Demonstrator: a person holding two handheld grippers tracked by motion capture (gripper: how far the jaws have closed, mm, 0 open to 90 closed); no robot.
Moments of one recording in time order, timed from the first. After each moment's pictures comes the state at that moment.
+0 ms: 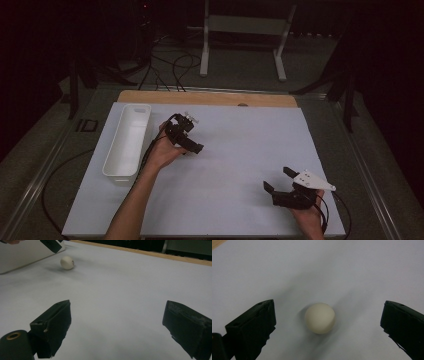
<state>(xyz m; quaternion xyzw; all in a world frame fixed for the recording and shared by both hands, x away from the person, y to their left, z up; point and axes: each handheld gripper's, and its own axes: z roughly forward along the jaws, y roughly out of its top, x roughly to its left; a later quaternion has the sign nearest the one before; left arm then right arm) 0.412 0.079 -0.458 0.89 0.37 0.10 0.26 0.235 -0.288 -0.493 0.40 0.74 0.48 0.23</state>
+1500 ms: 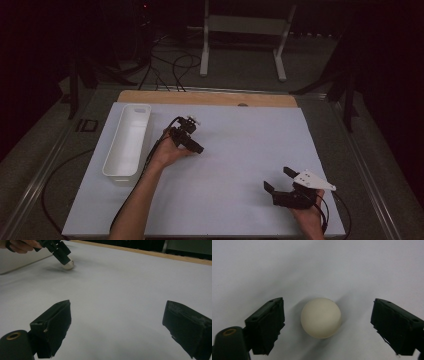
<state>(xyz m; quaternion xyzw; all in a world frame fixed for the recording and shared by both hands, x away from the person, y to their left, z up) 0.427 0.071 -0.485 0.89 0.41 0.06 0.21 0.235 -0.289 -0.493 0.41 0.74 0.48 0.23</state>
